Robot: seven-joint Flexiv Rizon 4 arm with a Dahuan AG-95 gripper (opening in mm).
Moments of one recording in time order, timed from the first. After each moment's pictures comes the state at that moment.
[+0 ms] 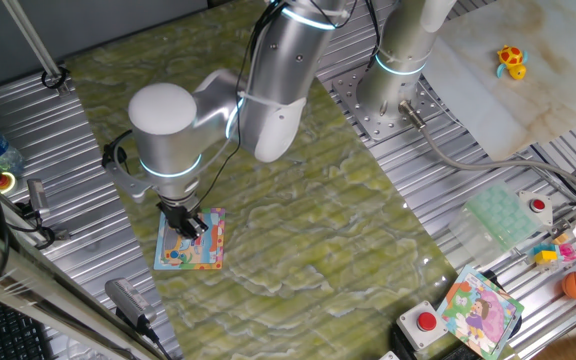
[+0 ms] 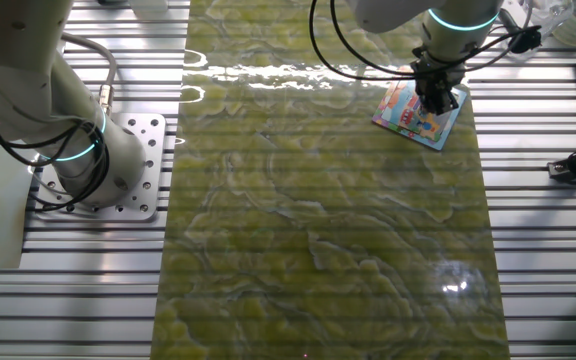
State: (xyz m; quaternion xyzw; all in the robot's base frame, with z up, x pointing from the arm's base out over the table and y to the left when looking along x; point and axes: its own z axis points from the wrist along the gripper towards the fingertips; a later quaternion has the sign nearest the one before) arm 0.634 0.123 0.012 -0.17 0.98 0.01 0.06
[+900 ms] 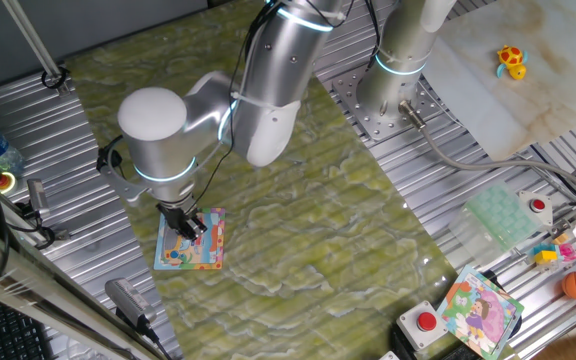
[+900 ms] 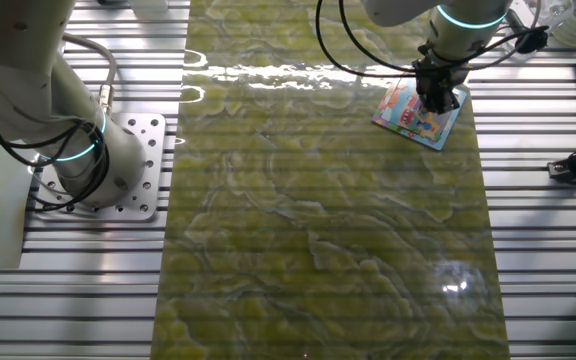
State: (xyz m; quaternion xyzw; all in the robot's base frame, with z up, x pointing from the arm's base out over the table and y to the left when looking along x) arm 0.633 0.124 0.013 -0.16 0.99 0.02 0.03
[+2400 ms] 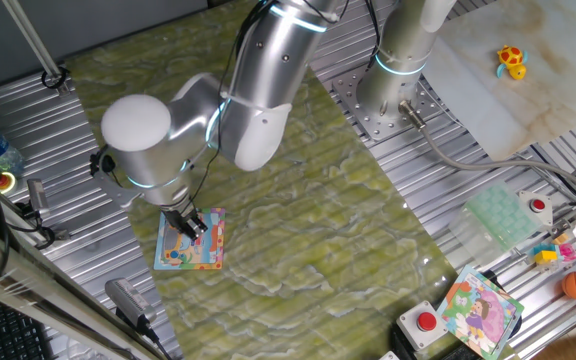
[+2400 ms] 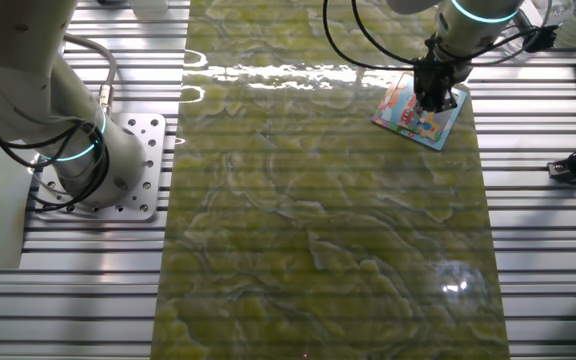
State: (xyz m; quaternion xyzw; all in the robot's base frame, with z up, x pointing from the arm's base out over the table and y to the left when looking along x) arm 0.623 0.128 0.012 -0.14 0.99 0.01 -0.01
